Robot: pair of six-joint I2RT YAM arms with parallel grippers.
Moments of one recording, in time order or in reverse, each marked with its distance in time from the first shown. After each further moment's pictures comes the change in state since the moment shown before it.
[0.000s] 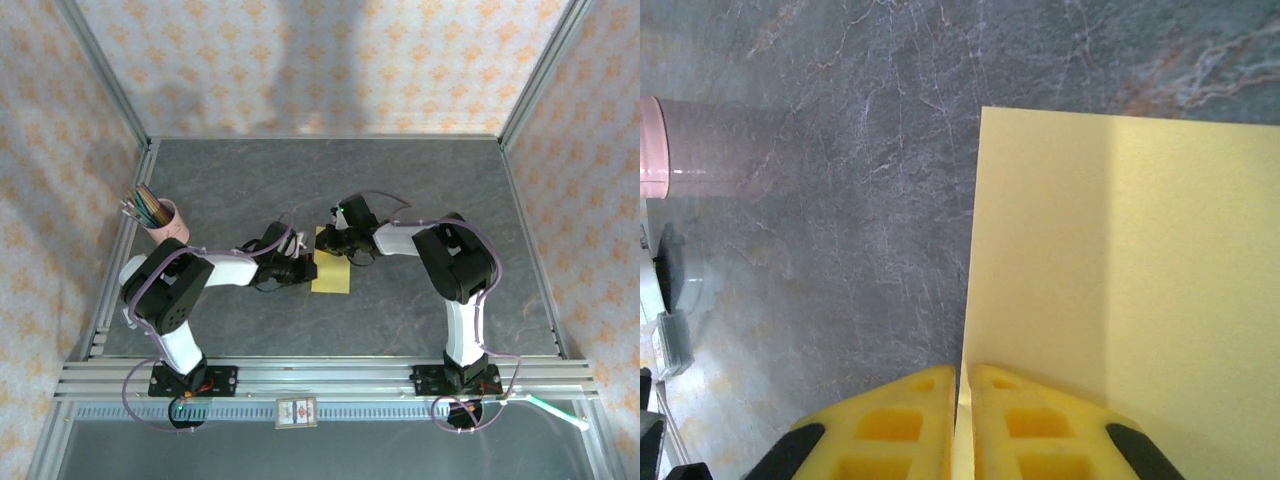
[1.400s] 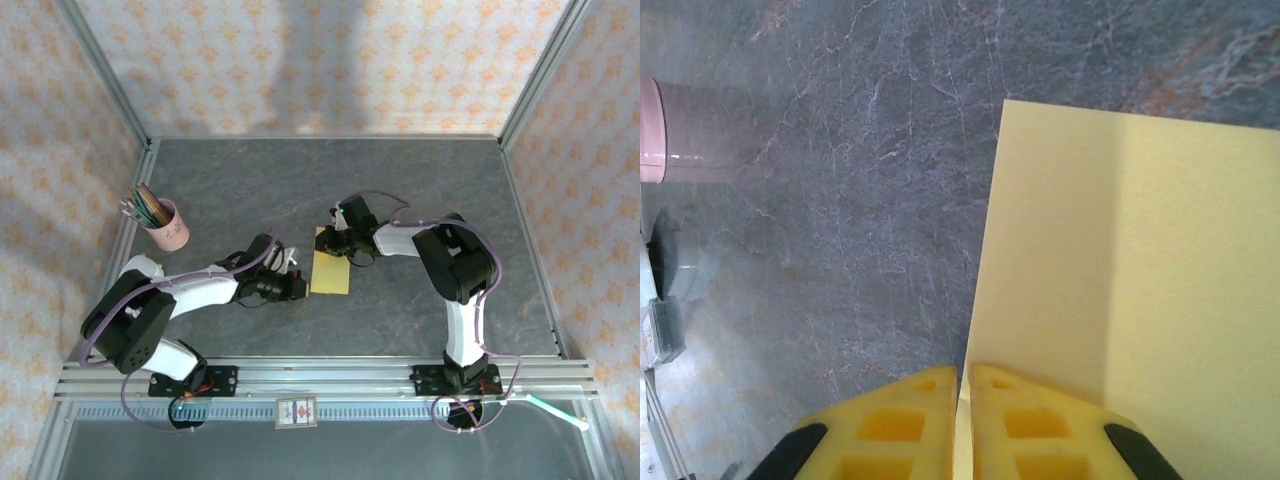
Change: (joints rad) left arm -0.019 -0.275 -0.134 -0.162 0.058 0.025; right arm 0.003 -0.002 0.000 -0.009 -0.005 -0.042
